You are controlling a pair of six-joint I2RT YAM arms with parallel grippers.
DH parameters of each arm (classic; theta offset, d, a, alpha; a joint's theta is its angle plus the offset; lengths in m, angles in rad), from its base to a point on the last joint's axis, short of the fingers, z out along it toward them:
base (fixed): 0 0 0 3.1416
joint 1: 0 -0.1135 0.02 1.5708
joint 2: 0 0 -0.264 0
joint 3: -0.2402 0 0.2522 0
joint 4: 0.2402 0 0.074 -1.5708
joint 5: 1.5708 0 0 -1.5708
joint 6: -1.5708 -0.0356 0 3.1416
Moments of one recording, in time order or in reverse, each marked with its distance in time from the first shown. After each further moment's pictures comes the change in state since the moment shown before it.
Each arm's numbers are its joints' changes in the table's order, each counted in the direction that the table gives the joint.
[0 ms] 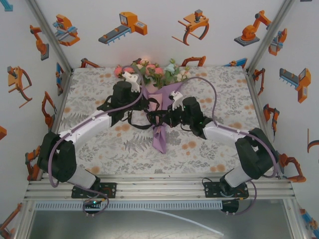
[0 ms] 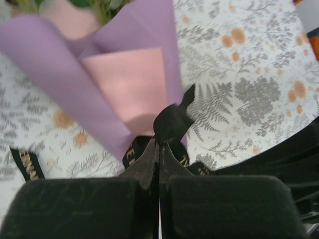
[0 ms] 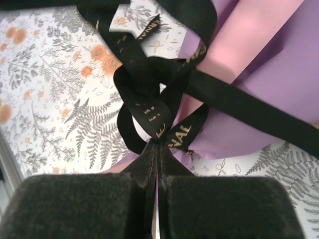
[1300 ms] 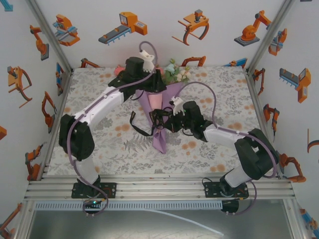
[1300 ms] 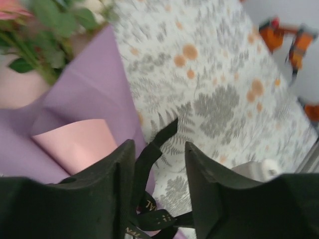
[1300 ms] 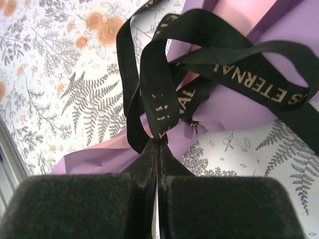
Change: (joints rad) left arm 0.034 0.367 -0.614 0.292 0.246 -0.143; right arm 0.000 -0.031 0.078 0.022 -0.031 0.006
